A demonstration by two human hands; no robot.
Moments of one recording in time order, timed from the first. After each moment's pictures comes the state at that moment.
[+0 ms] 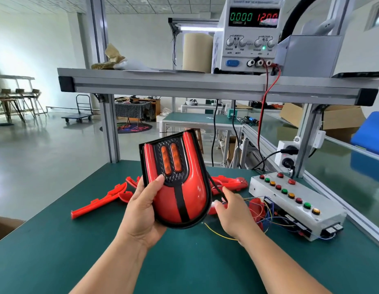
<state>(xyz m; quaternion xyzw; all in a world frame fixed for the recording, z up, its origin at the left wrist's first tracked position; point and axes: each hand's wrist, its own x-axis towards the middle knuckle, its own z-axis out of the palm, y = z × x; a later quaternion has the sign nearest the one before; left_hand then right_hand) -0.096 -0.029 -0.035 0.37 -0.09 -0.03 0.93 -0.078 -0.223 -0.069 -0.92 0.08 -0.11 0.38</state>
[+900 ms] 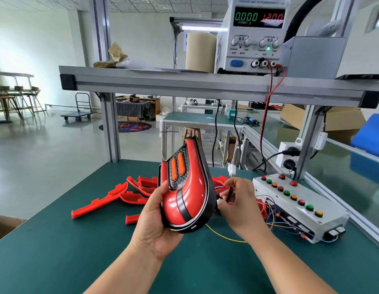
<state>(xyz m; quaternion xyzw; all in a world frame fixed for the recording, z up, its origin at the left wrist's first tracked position) -0.104 -0.041 -0.037 0.27 -0.07 -0.18 0.94 -0.085 -0.223 -0.058 -0.85 -0.01 -0.26 0.45</state>
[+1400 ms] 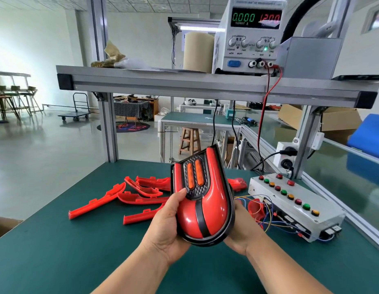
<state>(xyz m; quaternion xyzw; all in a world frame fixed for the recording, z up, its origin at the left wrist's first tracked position) -0.111 -0.063 -0.044 0.36 -0.03 -0.21 0.91 -0.115 -0.204 -0.049 -0.57 -0.12 0.03 0.81</state>
